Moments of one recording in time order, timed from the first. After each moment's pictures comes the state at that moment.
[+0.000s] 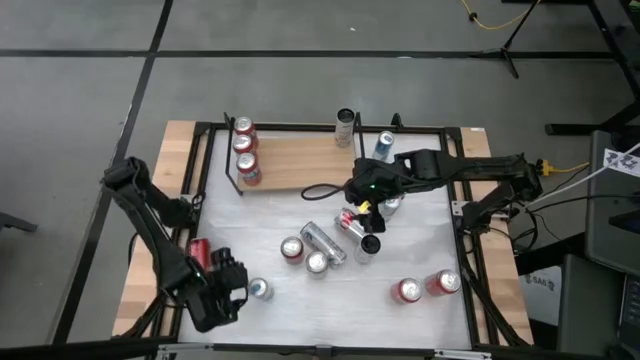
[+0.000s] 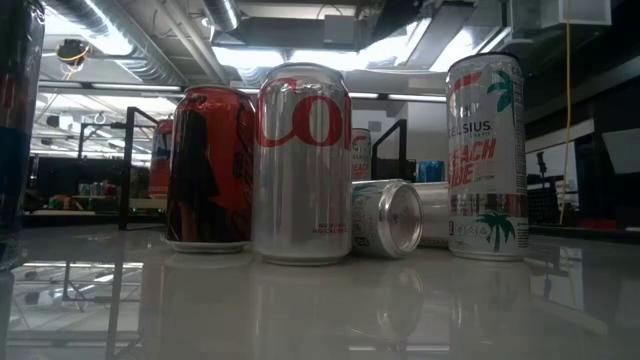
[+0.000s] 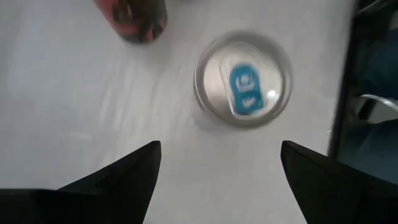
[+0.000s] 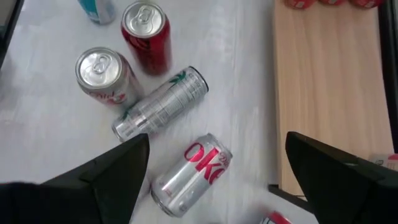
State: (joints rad) left arm -0.92 1.53 1.18 -0.96 -0.40 -1.17; right arm 0.07 1.59 1.67 -1.03 0.02 -0.10
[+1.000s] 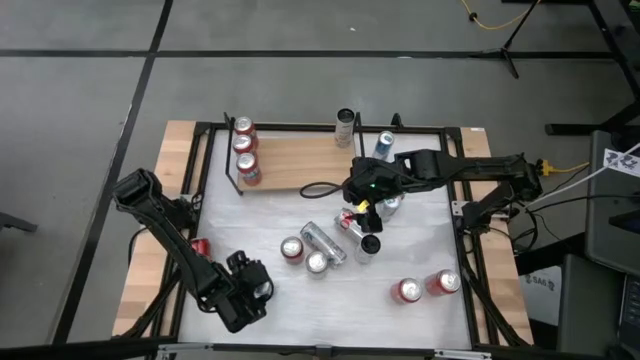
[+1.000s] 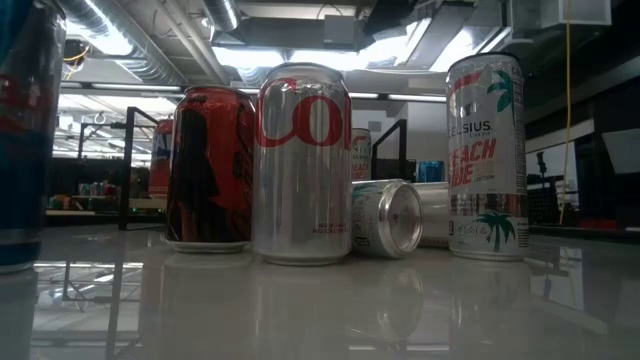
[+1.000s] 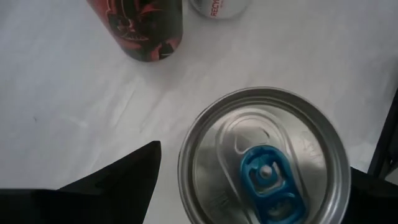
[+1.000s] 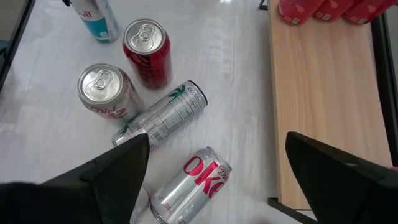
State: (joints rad) left arm -0.81 1.68 1.18 -0.82 -0.45 -1.28; right arm 0.07 1.59 1.67 -0.98 0.01 -0.10
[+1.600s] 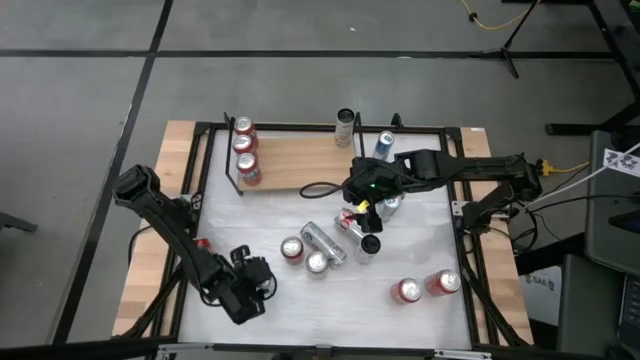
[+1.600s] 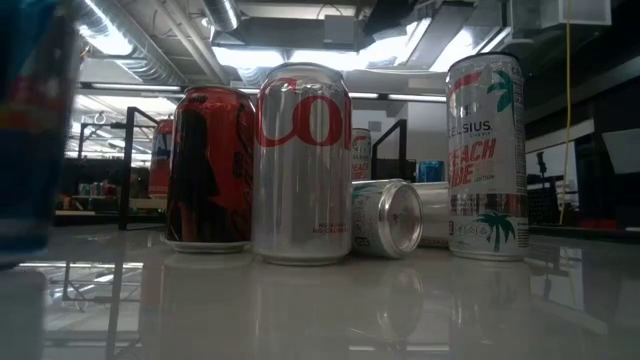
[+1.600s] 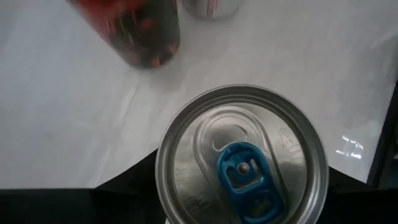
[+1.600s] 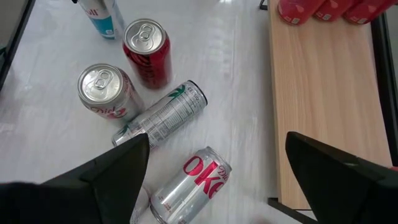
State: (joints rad) left arm -0.76 1.63 1.18 -0.83 -0.39 -1.11; right arm 0.07 1.59 1.67 -0.99 0.01 -0.10
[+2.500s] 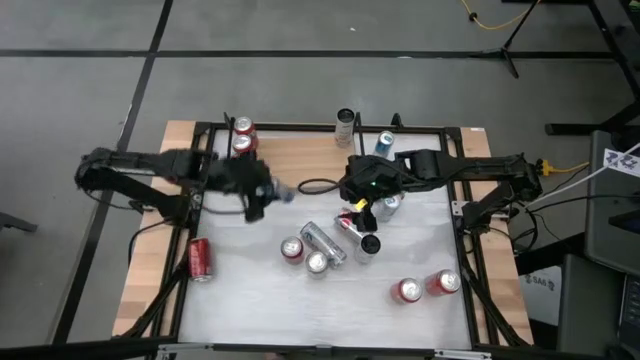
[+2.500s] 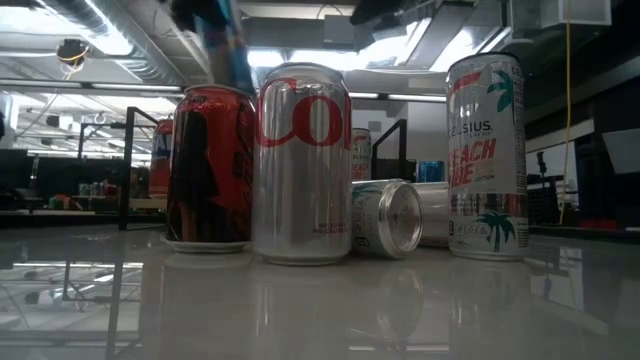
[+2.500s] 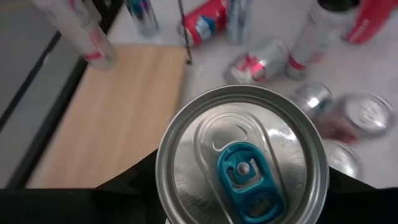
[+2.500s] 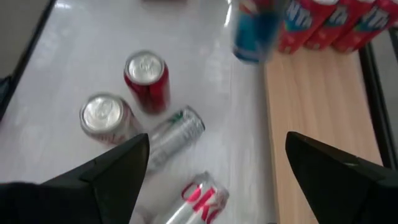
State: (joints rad) left arm -0.03 1.14 1.18 -0.81 -0.25 -0.13; right arm 0.07 1.59 1.67 -0.89 0.01 -0.11
